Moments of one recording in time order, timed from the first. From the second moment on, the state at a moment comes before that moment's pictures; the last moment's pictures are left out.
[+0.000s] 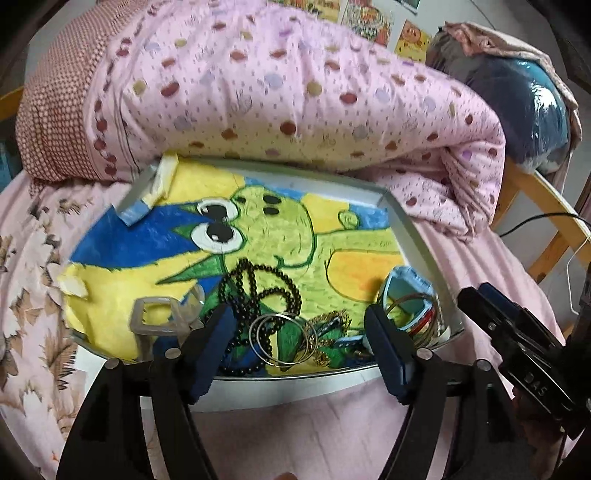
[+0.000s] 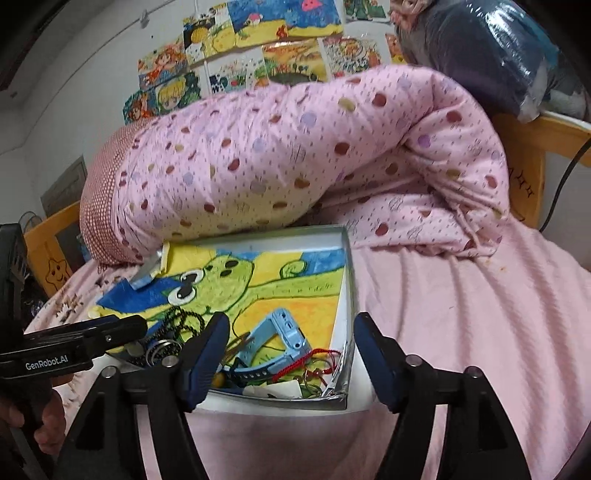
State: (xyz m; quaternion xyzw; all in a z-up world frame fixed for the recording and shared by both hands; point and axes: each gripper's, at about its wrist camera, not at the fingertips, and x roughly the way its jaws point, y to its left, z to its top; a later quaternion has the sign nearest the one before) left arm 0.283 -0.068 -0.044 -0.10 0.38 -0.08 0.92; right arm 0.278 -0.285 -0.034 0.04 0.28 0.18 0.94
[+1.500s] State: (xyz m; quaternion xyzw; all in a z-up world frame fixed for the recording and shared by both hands) left arm 0.064 -0.004 0.043 -0.07 0.21 0.01 0.98; right arm 0.075 -0.268 0.054 0.02 0.14 0.17 0.98
